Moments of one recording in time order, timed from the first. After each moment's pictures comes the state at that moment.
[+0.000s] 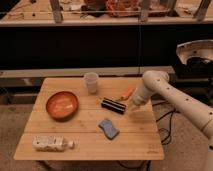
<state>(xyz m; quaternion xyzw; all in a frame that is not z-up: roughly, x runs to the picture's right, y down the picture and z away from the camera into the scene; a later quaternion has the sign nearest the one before) 0.151 0.129 0.850 -0.34 -0.18 0.04 0.92</state>
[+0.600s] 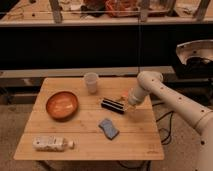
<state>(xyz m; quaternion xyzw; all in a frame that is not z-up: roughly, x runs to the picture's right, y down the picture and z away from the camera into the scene) 0.119 0.129 0.863 -0.36 -0.19 0.04 0.91</state>
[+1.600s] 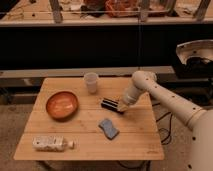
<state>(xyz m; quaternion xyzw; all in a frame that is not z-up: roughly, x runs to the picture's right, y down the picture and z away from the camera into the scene) 0.091 0.131 0.870 -0.37 -0.21 0.05 0.90</state>
